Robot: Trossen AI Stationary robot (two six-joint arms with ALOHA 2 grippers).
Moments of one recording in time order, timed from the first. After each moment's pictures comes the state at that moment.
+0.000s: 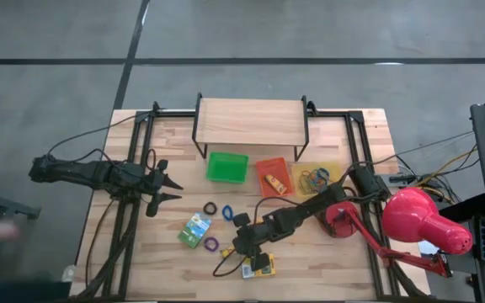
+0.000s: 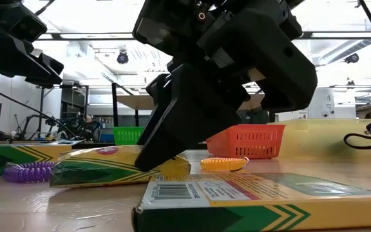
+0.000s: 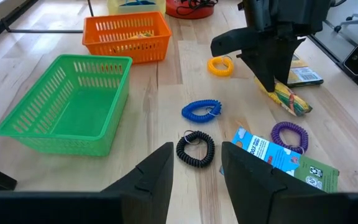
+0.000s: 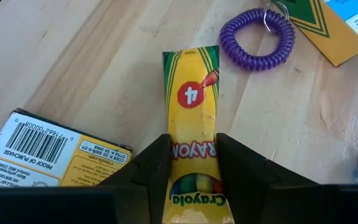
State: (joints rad) left arm -0.15 0.27 0.26 -0.48 -0.04 -0.05; right arm 0.37 2.15 1.38 -0.08 -0.01 -0.04
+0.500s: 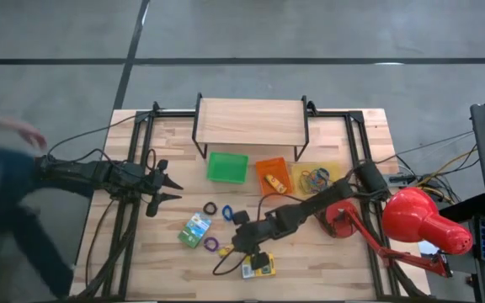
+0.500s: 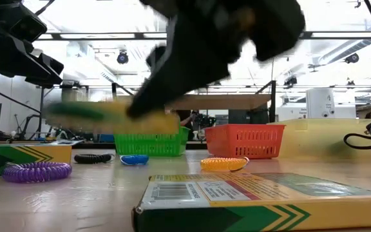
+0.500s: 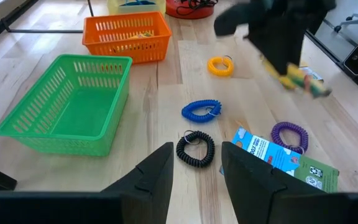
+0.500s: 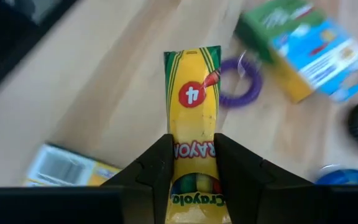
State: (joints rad) left arm -0.15 0.27 0.26 -0.48 -0.04 -0.05; right arm 0.36 2.08 1.38 -0.07 -0.01 -0.04
